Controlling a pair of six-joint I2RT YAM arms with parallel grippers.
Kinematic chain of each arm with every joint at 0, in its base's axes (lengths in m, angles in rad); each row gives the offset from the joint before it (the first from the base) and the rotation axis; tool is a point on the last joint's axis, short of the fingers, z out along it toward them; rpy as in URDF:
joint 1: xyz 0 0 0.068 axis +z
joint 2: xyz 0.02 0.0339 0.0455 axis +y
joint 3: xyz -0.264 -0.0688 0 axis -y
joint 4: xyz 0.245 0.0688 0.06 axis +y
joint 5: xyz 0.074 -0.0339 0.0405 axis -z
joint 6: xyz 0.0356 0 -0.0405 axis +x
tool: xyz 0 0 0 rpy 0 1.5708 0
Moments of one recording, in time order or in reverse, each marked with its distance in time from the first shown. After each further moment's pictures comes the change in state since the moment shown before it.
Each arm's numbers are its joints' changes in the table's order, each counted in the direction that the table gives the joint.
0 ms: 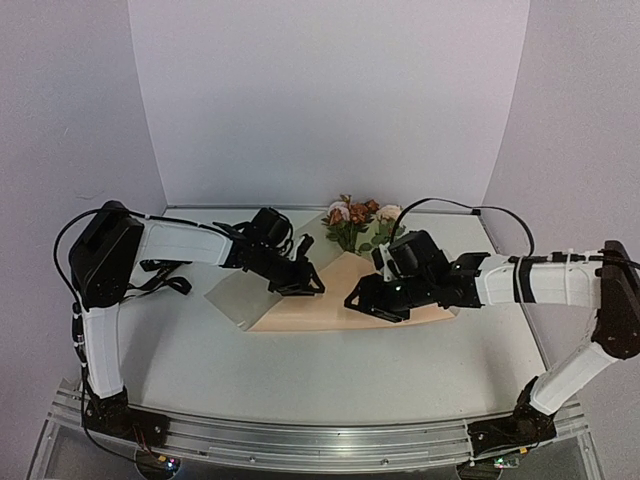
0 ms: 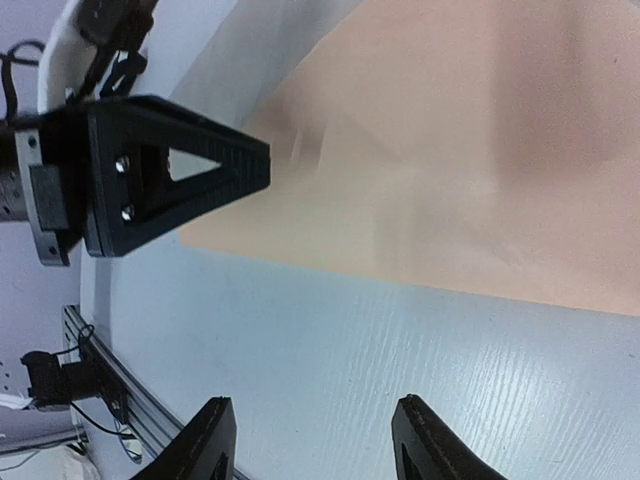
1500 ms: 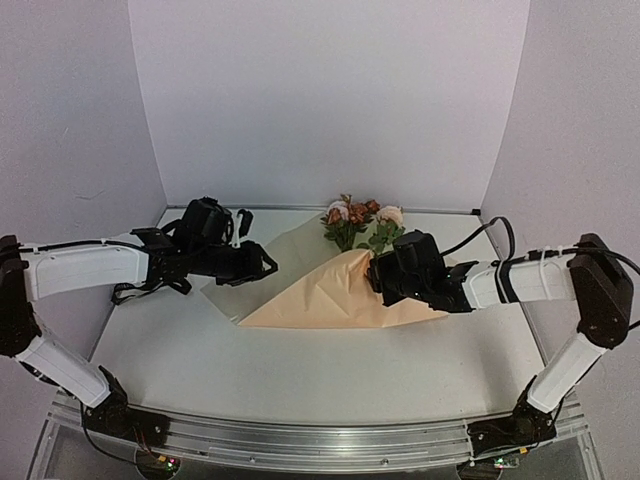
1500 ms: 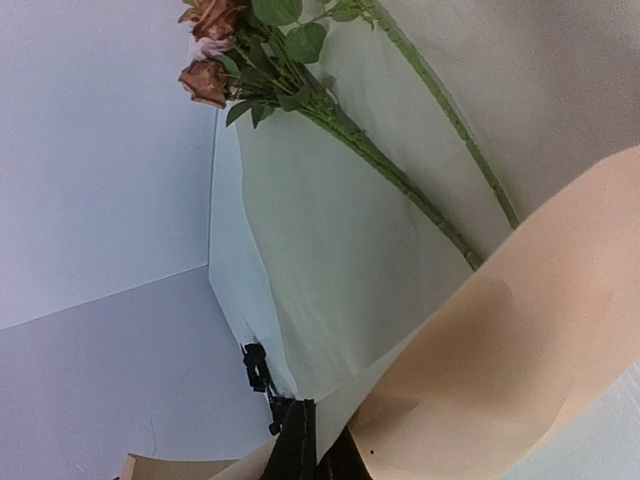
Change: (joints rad) left arm -0.001 -0.562 -0.368 -0.003 -0.335 -0.105; right arm -0.068 0.125 -0.063 -0.404 0.316 0.866
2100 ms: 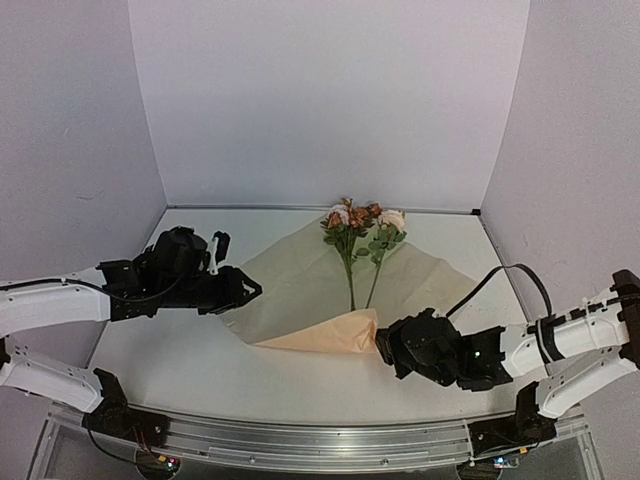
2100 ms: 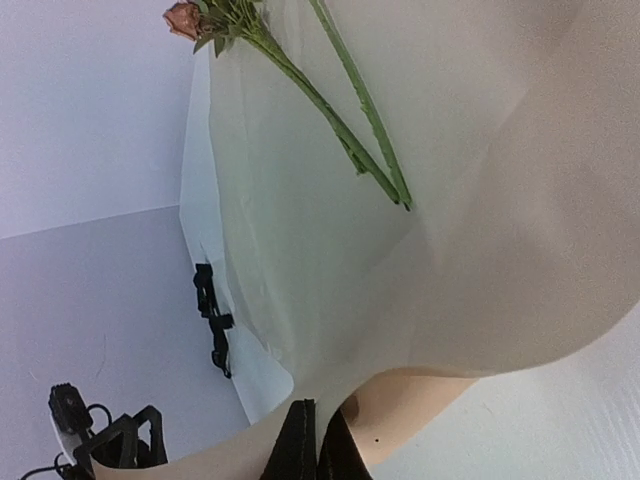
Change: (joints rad) left arm -0.124 -0.296 -0.251 -0.003 -0.134 -0.178; right arm 0.462 -0.326 -0.392 -0.006 0.367 0.154
